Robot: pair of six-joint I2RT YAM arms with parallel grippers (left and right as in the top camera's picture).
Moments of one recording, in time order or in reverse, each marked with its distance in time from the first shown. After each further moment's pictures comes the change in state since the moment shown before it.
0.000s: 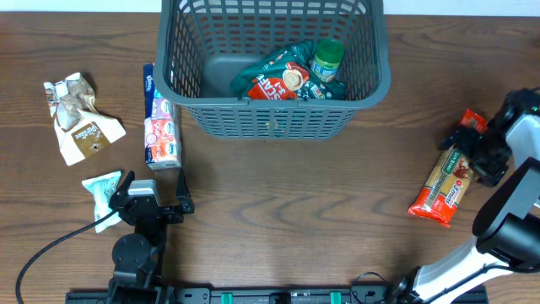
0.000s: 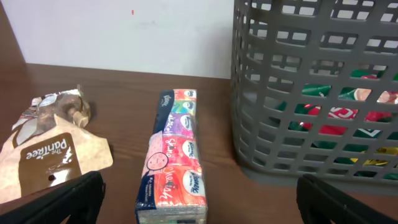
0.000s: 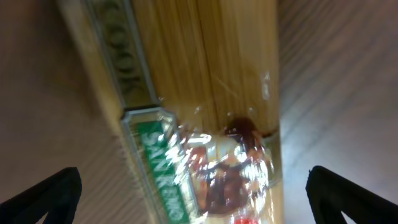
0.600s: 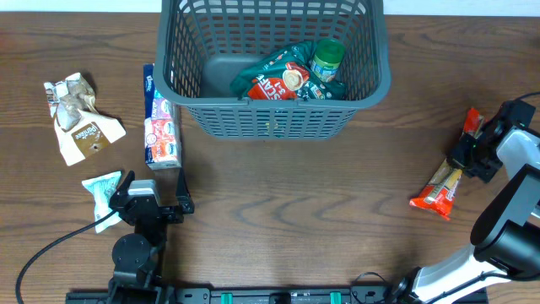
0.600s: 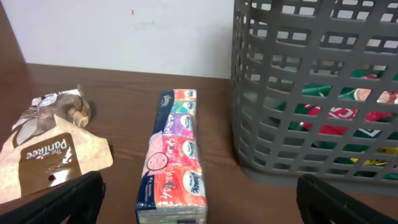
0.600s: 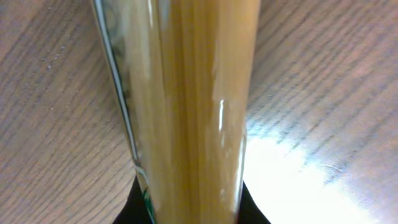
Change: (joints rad) left arm 0.000 0.000 0.000 0.000 0.000 0.000; right arm 0.000 -0.053 -0.130 0.183 -0.014 -0.057
